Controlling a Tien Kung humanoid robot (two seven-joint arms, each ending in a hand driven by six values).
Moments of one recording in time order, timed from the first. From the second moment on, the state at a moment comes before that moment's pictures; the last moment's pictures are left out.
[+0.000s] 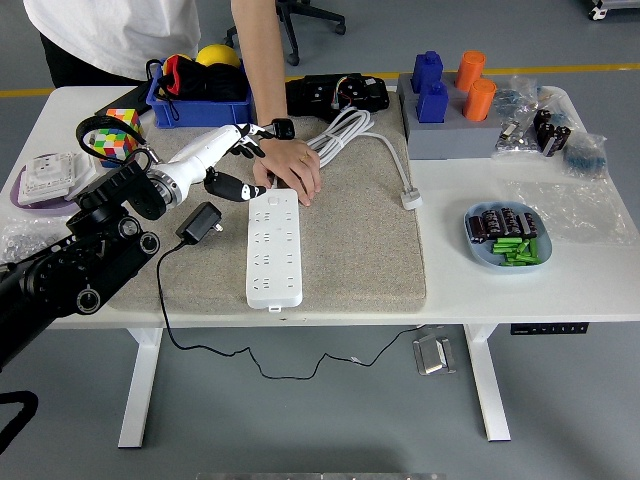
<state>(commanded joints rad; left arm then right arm) -0.77 0.22 -0.77 -0.93 1.64 0.01 0.03 0.00 -0.23 1.40 0.41 -1.46 0.07 -0.26</state>
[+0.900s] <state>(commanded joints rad) -0.94 0.14 -0.48 -0.74 1.55 -0.06 0.19 0.00 -0.23 1.39 0.41 -1.46 0.07 -0.26</state>
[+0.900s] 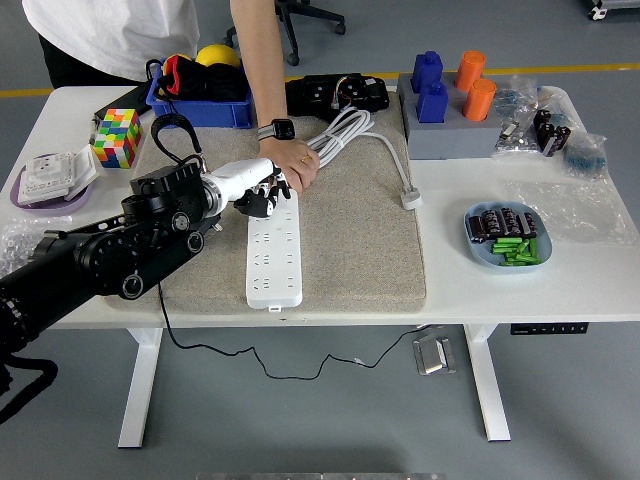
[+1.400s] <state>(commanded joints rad) -0.95 0.11 -0.45 -0.66 1.51 -0.05 0.18 0.01 -0.24 1.38 0.41 -1.45 0.07 -0.26</state>
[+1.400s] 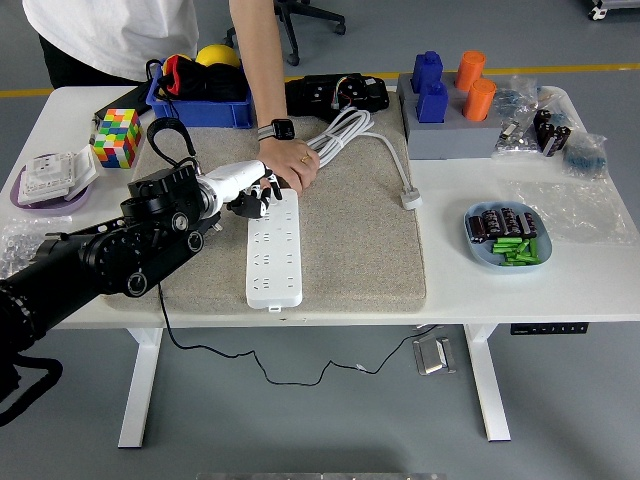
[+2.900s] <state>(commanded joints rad) -0.93 0.13 -0.45 -0.72 1.51 -0.10 0.25 0.00 -0.24 1.39 0.41 -1.45 0.07 -0.26</state>
